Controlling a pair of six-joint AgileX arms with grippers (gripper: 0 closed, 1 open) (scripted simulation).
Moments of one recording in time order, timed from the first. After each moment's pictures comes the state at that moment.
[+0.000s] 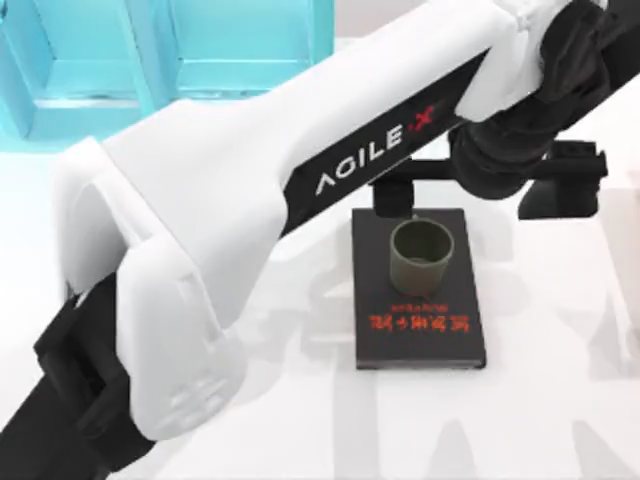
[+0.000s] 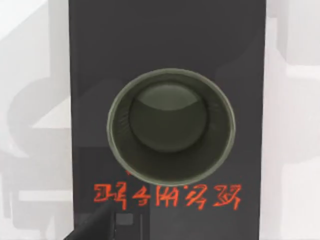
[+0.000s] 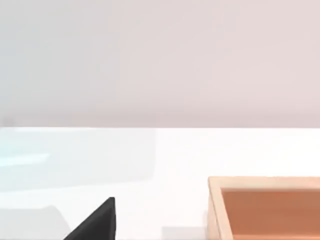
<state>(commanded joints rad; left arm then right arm) -0.95 2.47 2.55 -1.46 -0.23 -0.90 0.00 0.00 0.00 0.00 0.00 0.00</state>
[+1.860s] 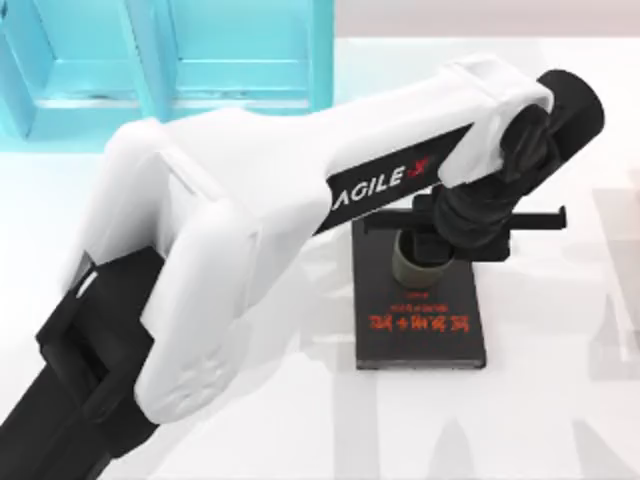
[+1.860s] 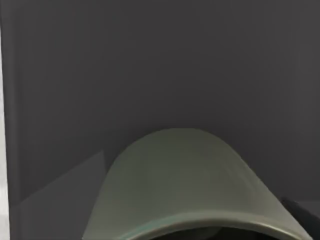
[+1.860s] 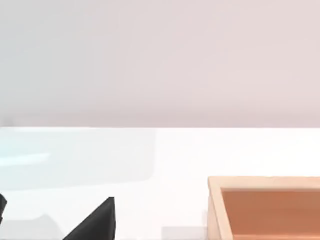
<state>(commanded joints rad) -0.91 2.50 2.23 -1.10 -0.22 -0.86 0.00 0.00 0.00 0.00 0.00 0.00</state>
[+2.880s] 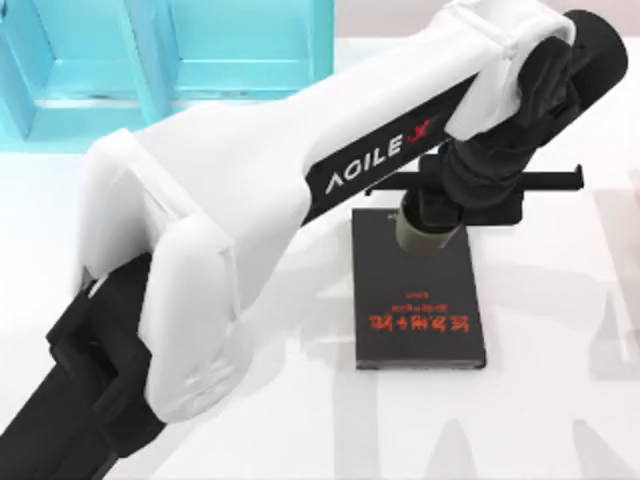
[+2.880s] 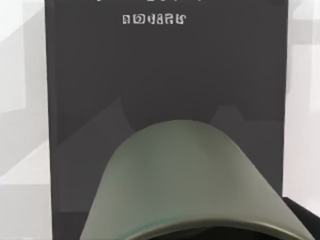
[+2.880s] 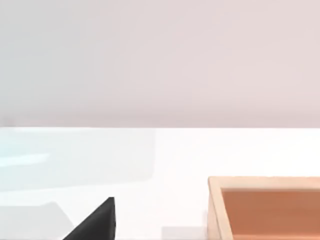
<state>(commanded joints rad) -0.92 2.53 2.48 -1.33 -0.22 -0.86 0.00 0.00 0.00 0.00 0.00 0.00</state>
